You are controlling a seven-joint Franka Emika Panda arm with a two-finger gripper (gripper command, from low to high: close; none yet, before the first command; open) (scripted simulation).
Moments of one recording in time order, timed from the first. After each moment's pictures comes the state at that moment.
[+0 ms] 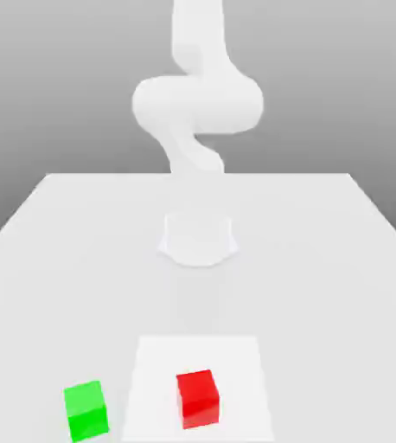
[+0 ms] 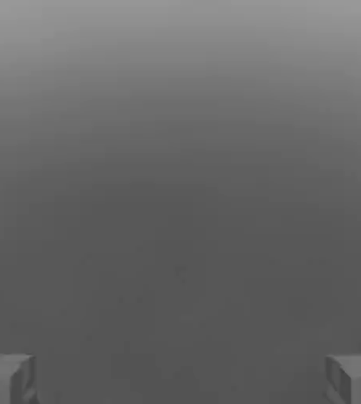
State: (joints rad) arm 0.01 -0.71 -0.01 -2.32 0.01 2.34 0.77
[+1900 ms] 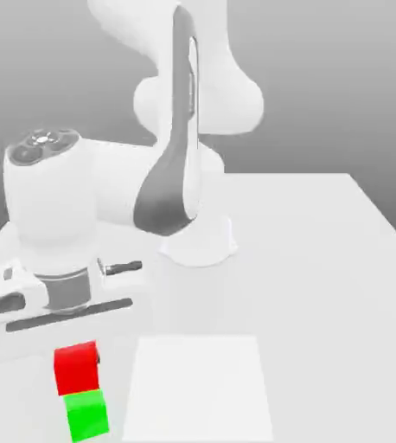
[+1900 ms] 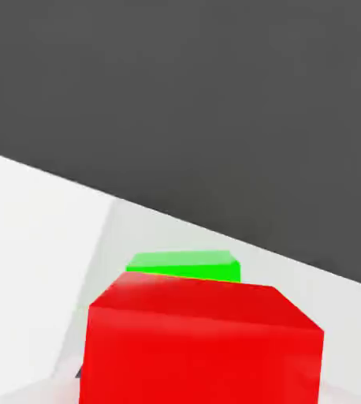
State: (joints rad) arm -0.17 0.29 -0.14 -2.44 0.10 2.73 0.05
